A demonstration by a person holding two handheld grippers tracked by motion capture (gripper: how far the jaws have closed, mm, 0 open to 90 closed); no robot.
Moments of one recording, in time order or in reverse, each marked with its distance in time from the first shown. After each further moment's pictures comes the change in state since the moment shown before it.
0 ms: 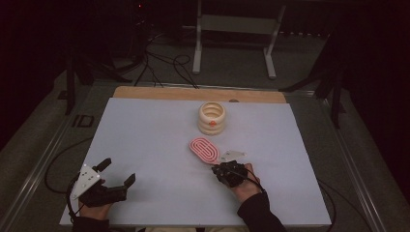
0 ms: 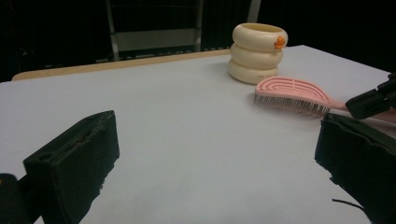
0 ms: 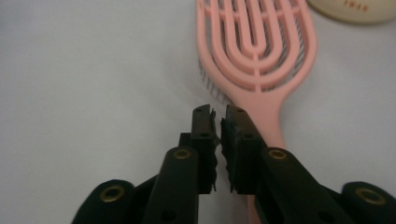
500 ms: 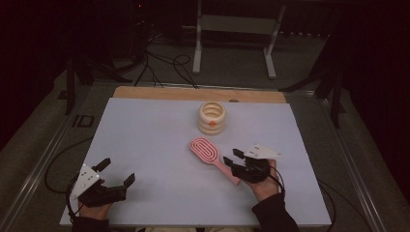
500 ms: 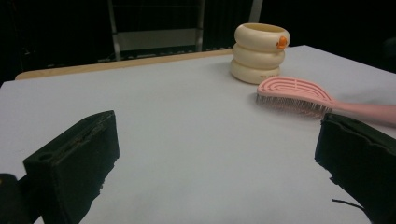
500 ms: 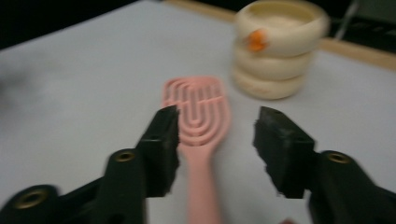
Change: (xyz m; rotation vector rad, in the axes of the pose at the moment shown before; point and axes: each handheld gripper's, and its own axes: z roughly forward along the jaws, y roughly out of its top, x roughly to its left) left arm 0.002 0.000 -0.001 -0.002 0.015 -0.005; right arm -0.034 -0.004 -0.071 -0.315 -0.033 0.083
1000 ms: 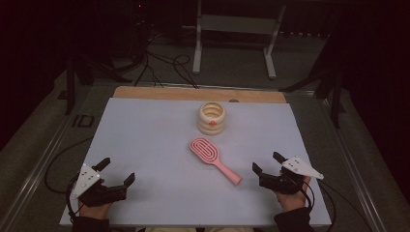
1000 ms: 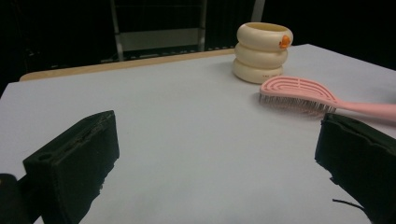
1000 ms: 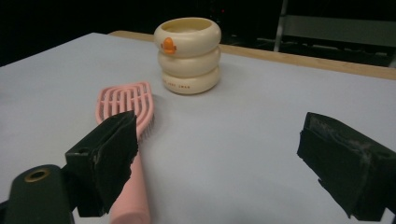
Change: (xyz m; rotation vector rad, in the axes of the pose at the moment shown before) left arm -0.001 0.001 0.001 0.005 -0.001 0.011; right arm -0.035 -0.044 -0.057 -0.136 -0.178 0.096
